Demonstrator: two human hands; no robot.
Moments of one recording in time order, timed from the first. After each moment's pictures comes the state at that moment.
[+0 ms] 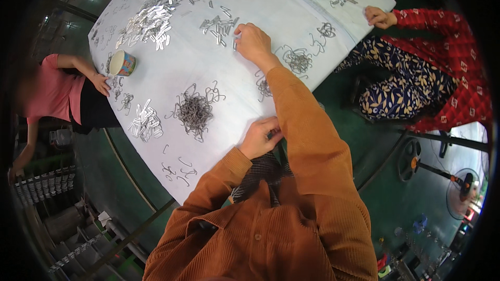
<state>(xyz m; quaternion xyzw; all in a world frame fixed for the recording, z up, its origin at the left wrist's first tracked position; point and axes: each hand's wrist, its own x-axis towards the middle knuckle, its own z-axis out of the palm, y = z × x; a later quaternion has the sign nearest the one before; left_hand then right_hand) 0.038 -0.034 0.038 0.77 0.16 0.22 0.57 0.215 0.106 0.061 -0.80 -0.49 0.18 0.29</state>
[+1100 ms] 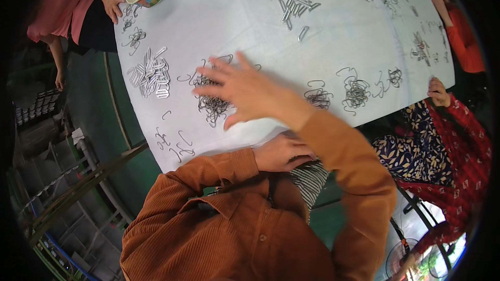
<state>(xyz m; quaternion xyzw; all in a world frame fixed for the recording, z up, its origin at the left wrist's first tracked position) 0.038 -0.032 0.035 0.78 0.13 0.26 0.56 0.105 0.086 0.089 -0.36 -0.89 0.25 0.13</state>
